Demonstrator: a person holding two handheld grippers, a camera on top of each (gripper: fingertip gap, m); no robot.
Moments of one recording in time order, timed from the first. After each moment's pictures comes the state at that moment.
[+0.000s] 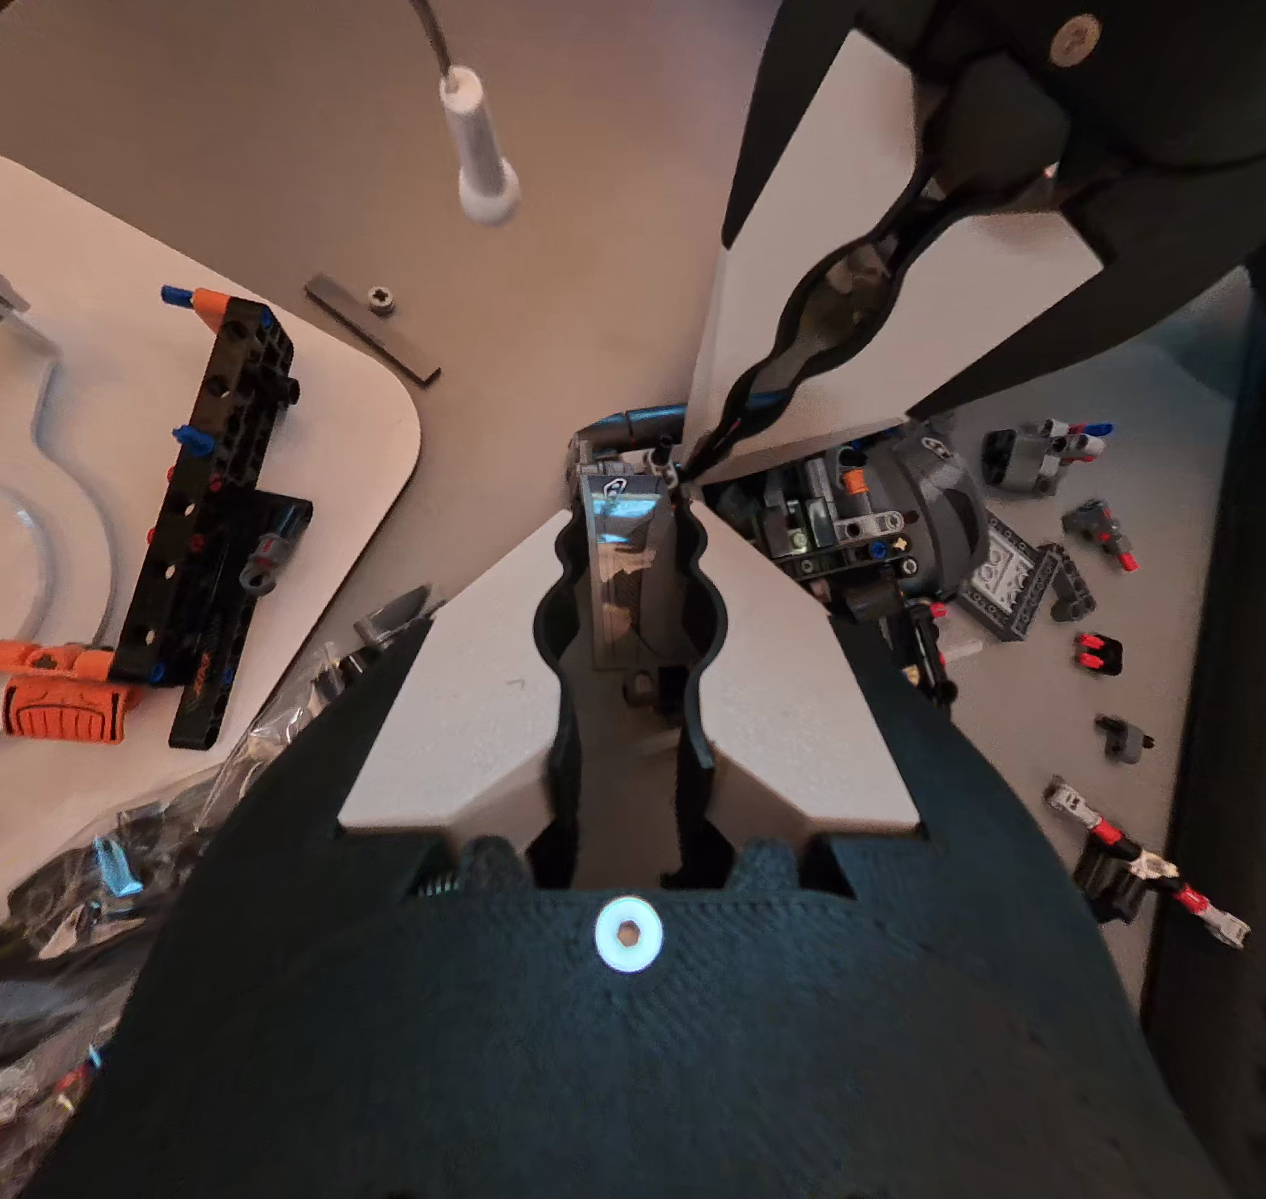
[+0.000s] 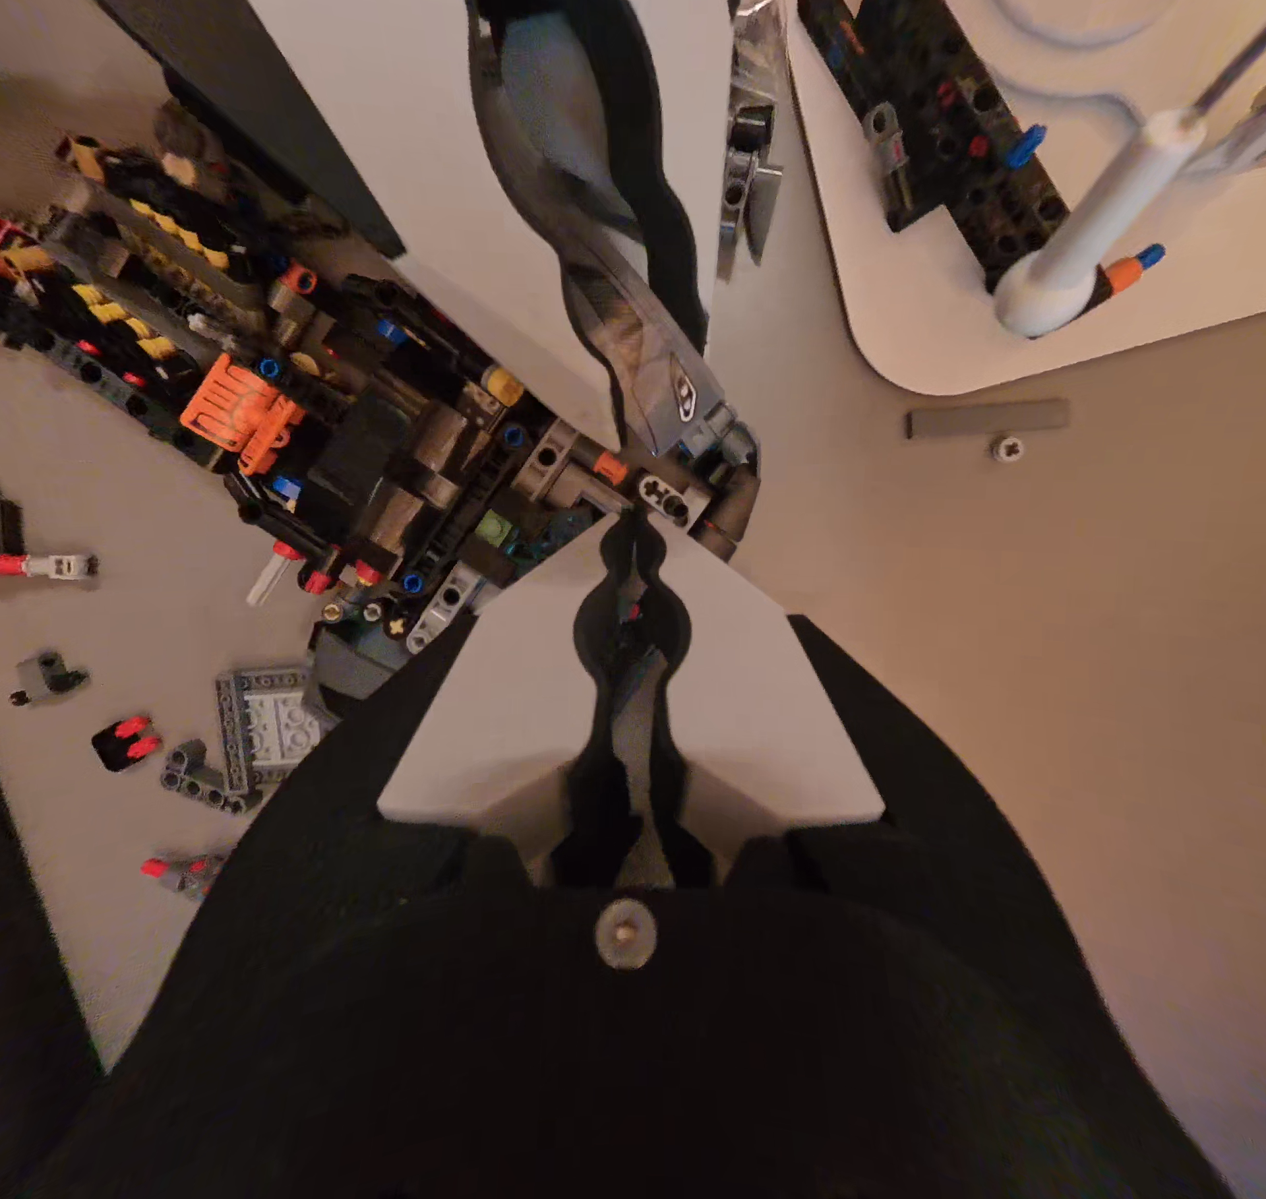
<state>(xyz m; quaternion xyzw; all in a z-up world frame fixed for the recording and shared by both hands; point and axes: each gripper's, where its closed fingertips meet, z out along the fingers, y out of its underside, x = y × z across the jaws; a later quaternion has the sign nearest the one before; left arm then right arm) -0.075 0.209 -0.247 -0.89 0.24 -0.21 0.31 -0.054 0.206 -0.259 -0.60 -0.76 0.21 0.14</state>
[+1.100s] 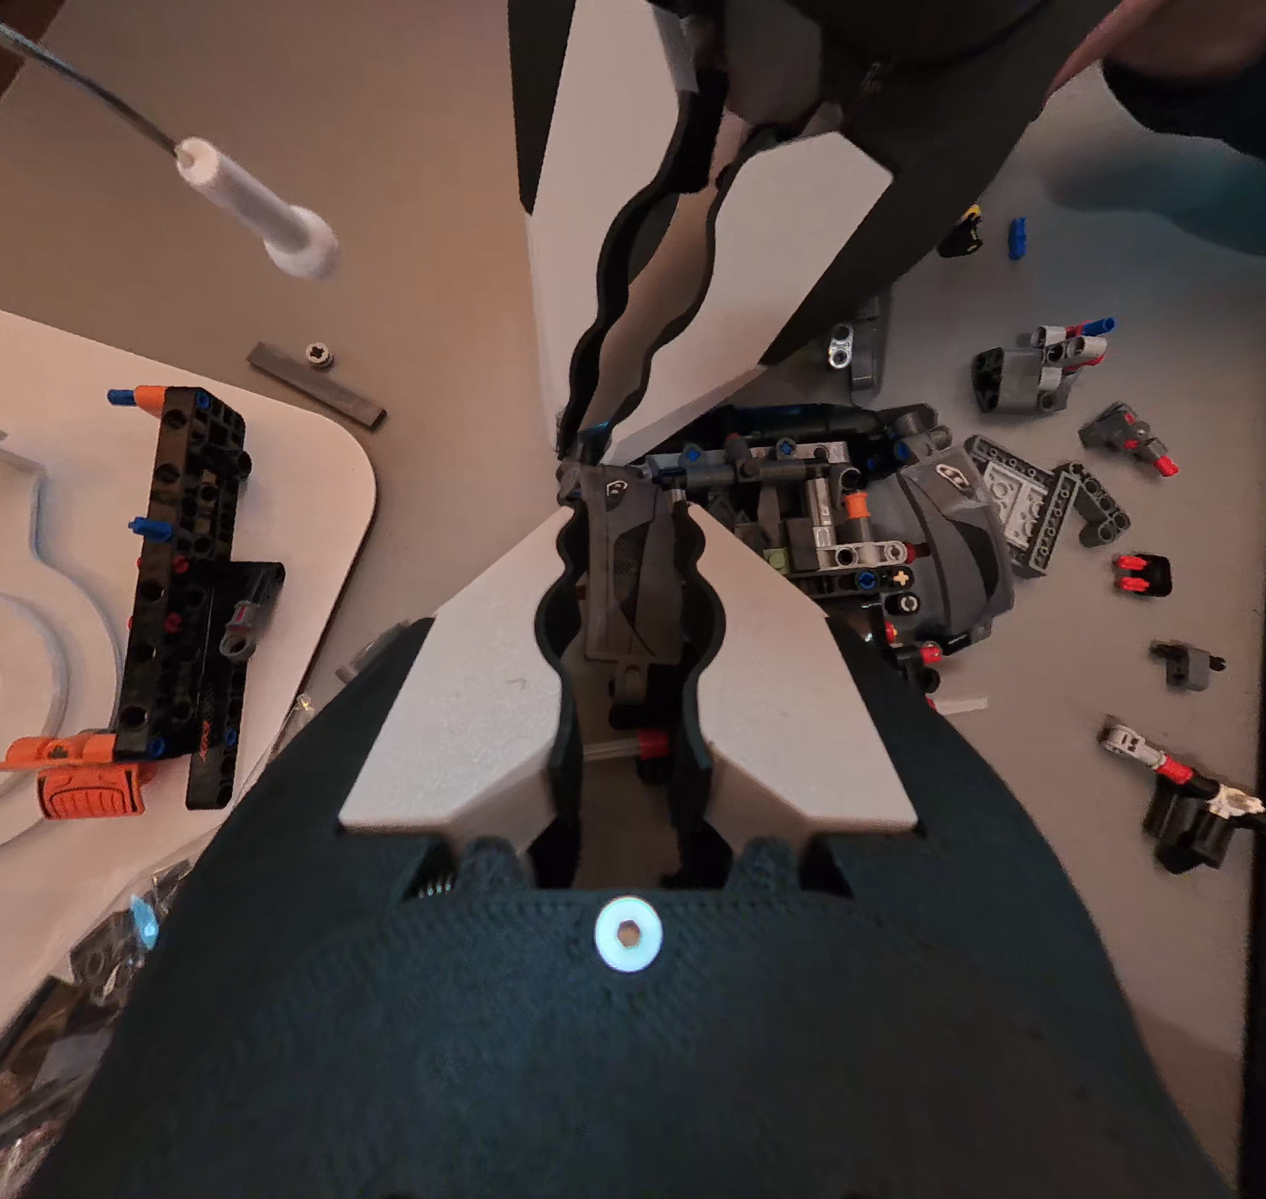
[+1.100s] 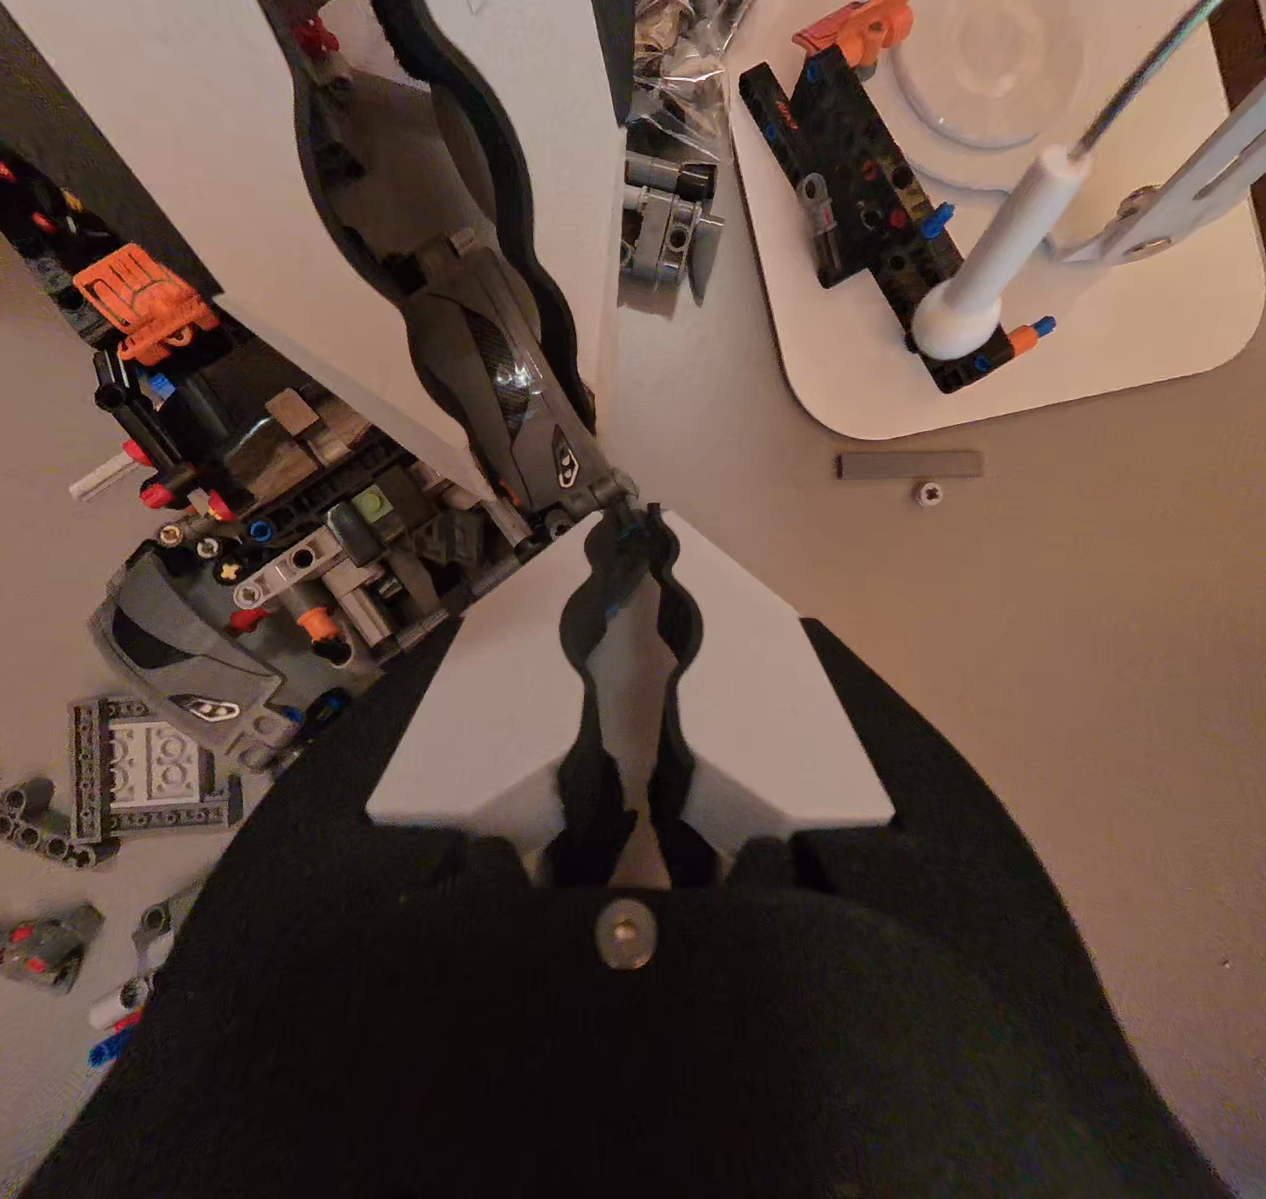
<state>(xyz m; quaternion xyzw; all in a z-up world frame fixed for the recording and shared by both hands) -0.062 0.199 -0.247 -0.87 0.33 -0.18 0.32 -0.065 0.221 -0.262 -0.56 -0.77 0.22 0.20</state>
